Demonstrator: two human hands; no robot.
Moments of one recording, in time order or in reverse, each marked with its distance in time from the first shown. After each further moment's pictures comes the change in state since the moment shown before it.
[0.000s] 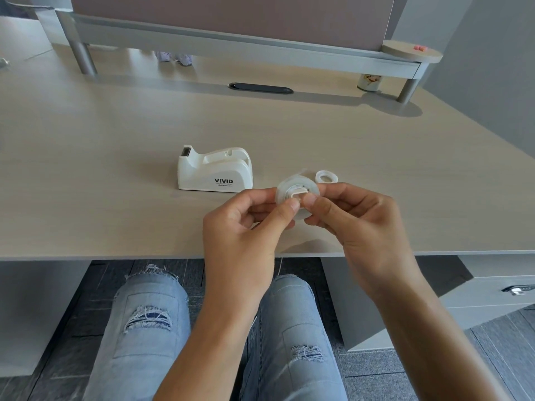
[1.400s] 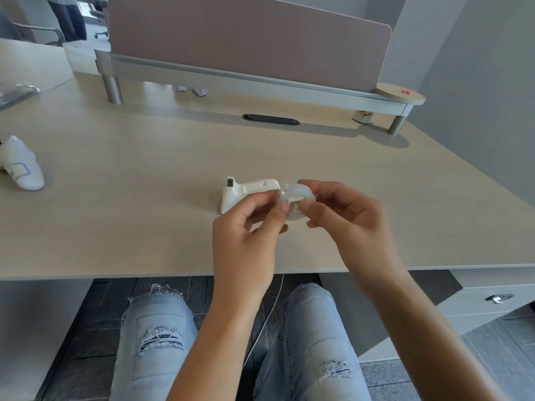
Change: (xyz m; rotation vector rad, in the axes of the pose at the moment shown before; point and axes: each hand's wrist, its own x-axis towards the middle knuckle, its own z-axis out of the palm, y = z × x) left_hand 0.025 0.046 -0.055 -0.022 -0.042 0.064; right_hand -0.003 -0.038 0.073 -0.189 0.017 -0.139
